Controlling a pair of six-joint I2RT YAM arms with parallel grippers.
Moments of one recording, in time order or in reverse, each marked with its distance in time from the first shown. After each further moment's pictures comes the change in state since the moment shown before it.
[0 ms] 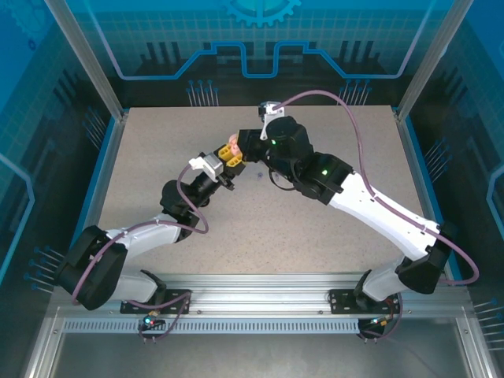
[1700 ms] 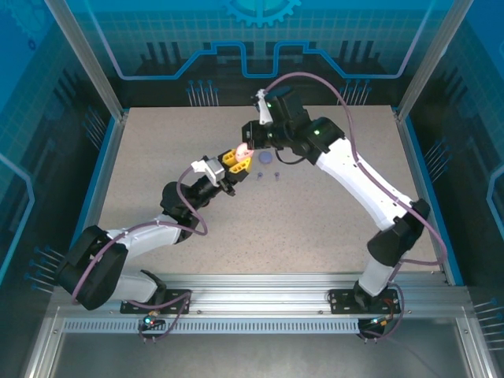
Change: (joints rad) left arm -0.009 0.002 -0.015 0.015 0.117 -0.039; right arm -0.206 0.238 0.298 -0.360 -0.383 -0.105
